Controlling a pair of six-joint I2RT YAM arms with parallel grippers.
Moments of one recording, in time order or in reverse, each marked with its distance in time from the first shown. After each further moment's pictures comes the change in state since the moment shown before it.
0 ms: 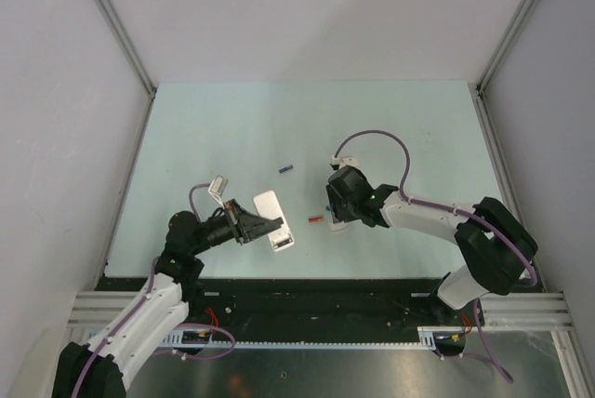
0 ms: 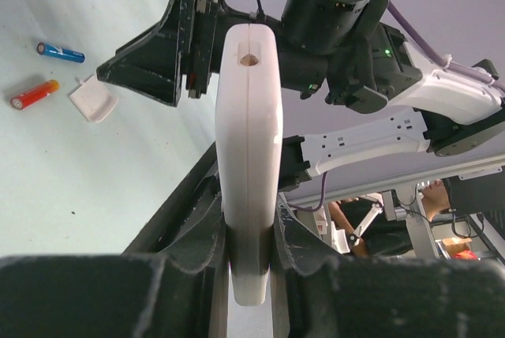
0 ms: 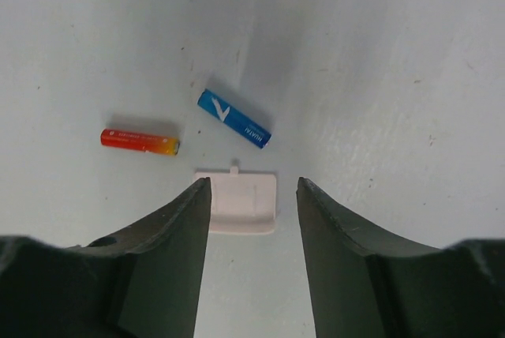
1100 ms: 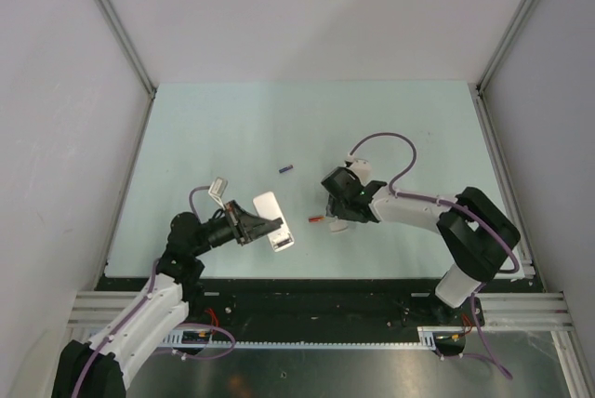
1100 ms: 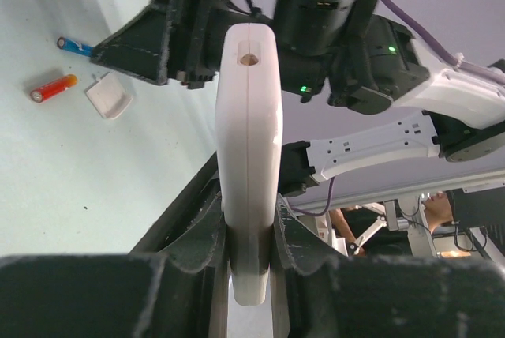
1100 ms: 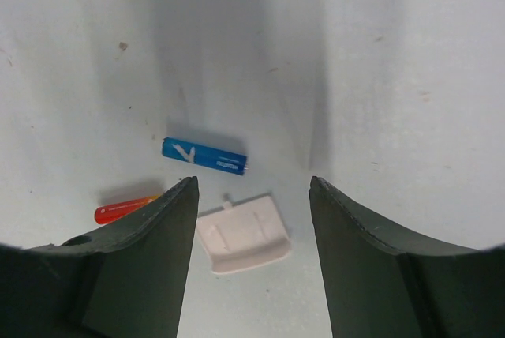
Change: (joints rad) left arm 0.001 0.008 -0.026 -0.001 -0.024 -0.009; right arm -0.001 0.136 0.071 -0.054 0.116 0.410
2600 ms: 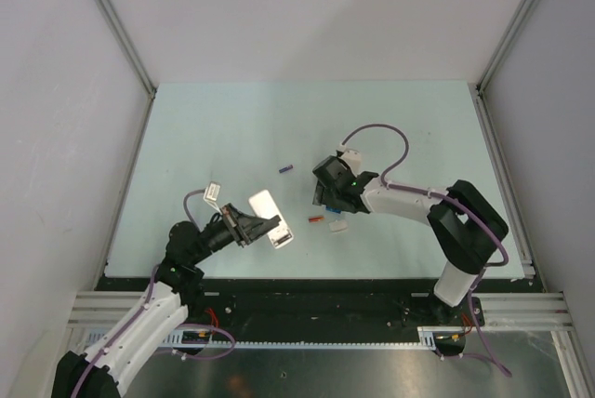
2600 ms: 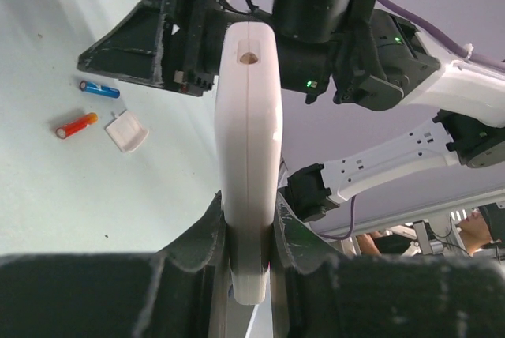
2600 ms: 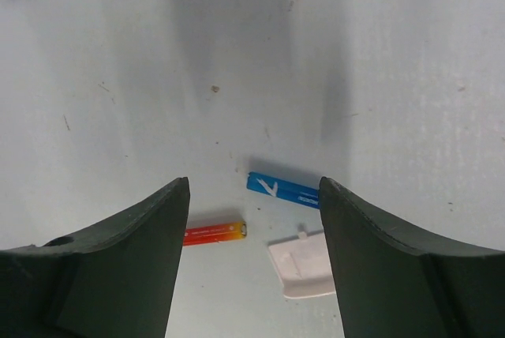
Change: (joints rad) left arm -0.053 -0.102 -0.045 -0.007 -0.162 0.063; right arm -0.009 0.042 0.101 0.018 -0.023 0.019
